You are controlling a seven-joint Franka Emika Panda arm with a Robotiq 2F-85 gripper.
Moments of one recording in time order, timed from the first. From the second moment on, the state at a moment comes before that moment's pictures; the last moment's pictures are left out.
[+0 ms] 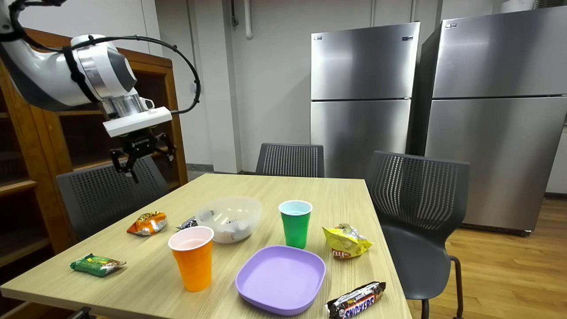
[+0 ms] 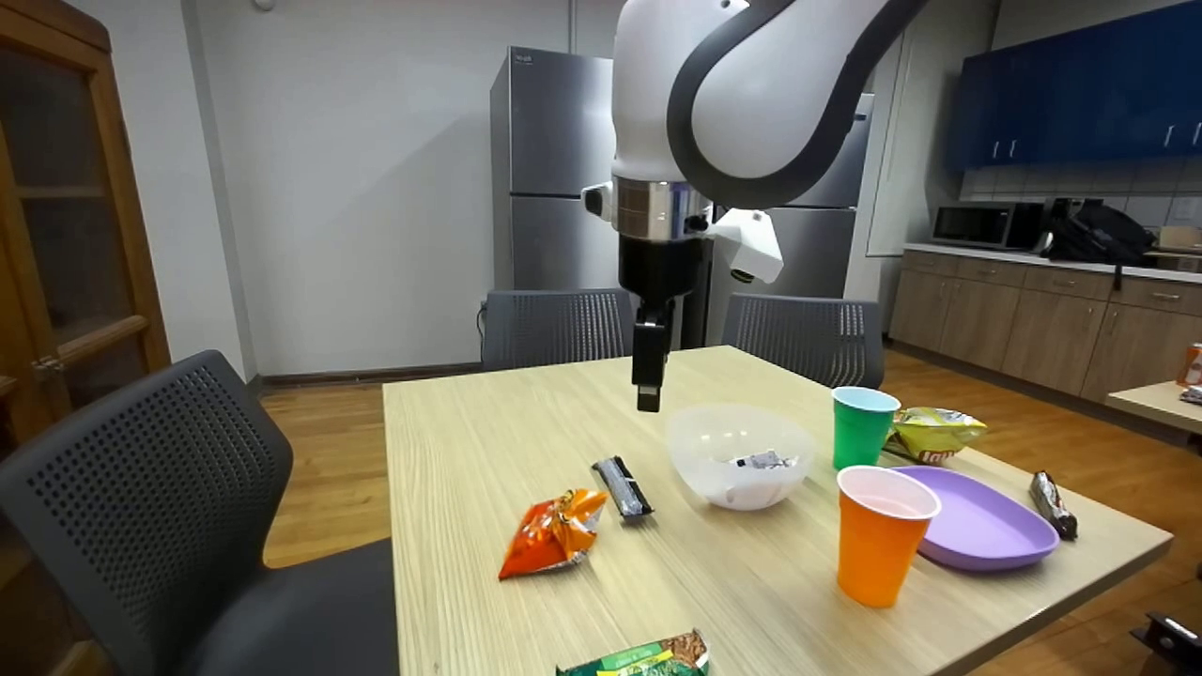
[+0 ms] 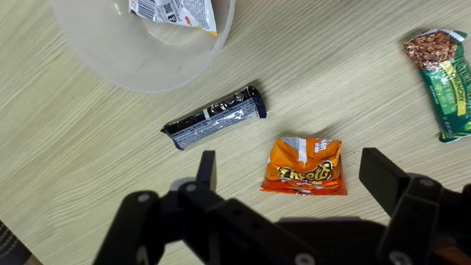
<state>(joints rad) 0.23 0.17 0.16 -2.29 -0.42 2.56 -0.32</state>
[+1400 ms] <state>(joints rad) 0.28 0.43 0.20 -2.16 -0.41 2.57 -0.32</state>
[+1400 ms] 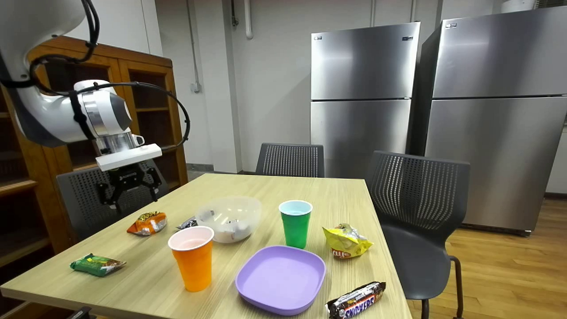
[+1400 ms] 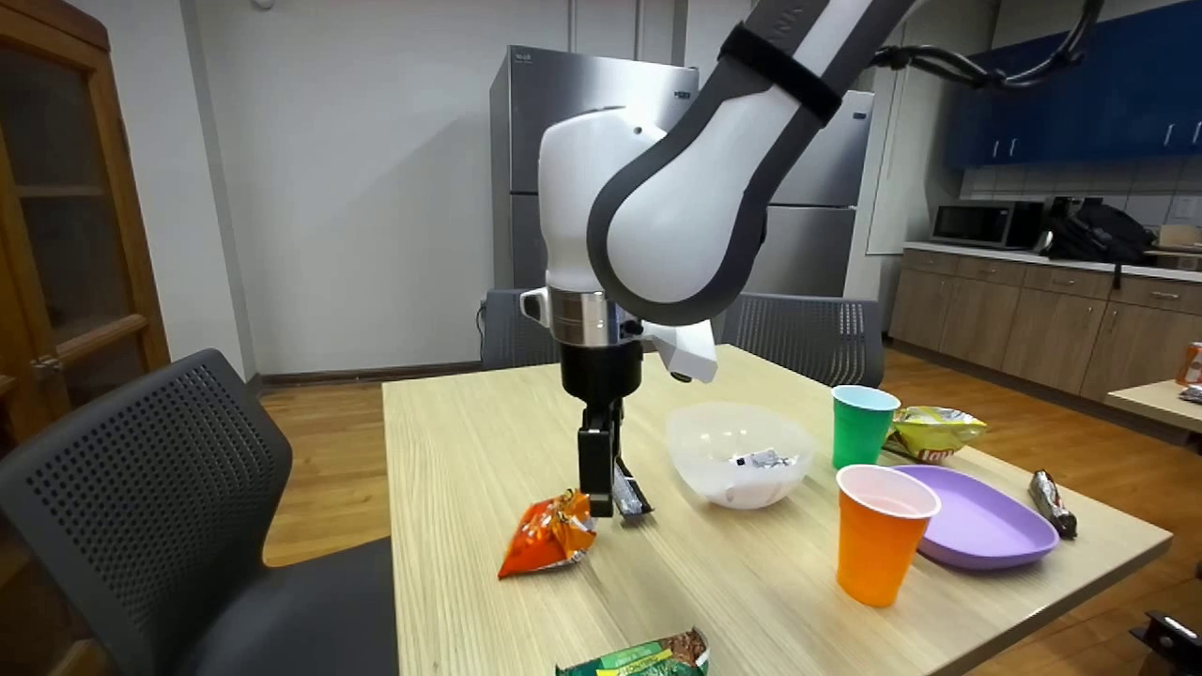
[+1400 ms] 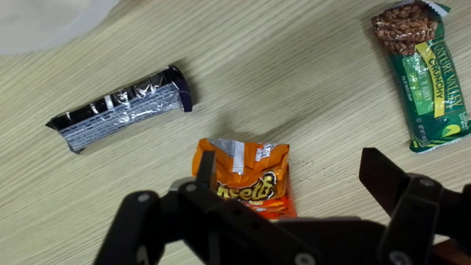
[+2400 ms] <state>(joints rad) 0.29 0.61 0.21 -2.04 -0.40 2.57 -0.32</state>
